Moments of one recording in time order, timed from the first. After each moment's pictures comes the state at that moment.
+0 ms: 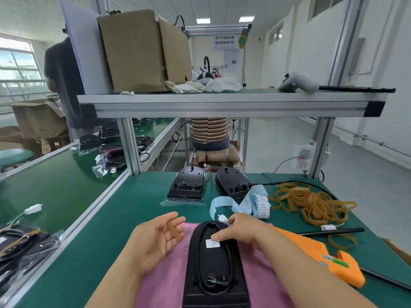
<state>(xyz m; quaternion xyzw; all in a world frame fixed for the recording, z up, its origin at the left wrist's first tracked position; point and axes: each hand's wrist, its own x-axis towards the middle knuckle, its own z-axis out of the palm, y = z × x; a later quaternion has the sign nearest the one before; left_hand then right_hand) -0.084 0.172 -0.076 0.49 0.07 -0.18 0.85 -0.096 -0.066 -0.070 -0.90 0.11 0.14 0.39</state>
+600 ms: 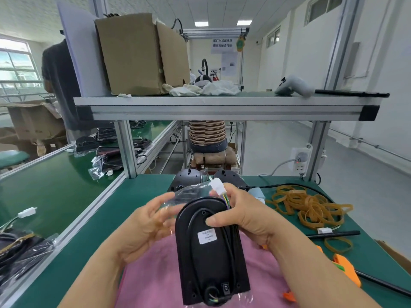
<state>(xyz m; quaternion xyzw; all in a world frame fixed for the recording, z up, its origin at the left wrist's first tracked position) -0.094 0.183 -0.029 0.65 -0.16 -0.19 0.72 -0.132 -0.056 -0.002 -0.70 -0.11 0.09 0.70</state>
